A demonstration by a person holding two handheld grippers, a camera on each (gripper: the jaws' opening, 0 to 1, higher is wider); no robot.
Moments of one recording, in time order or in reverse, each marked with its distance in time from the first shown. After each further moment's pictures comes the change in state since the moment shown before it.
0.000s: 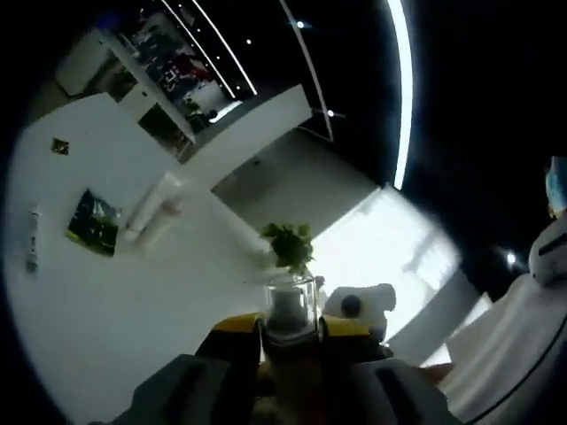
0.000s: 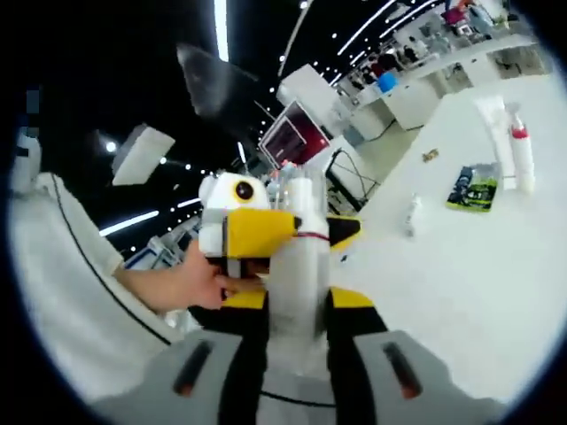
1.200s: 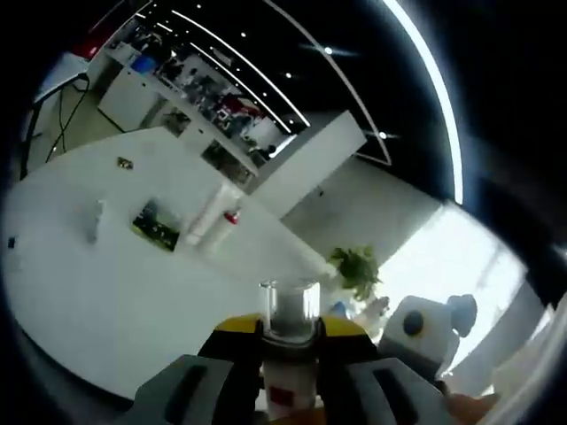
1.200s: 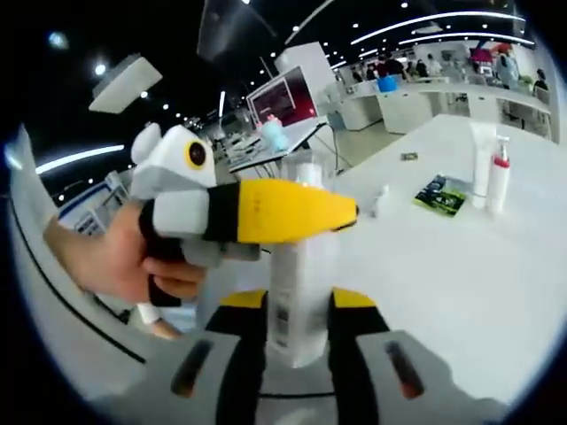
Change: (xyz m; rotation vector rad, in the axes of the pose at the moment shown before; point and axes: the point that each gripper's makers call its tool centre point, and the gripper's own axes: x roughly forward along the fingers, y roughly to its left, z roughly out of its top) left arm -0.007 0.025 -0.039 0.054 -0.150 0.428; right arm -0.021 -0.037 -0.048 -0.322 0.207 -0.352
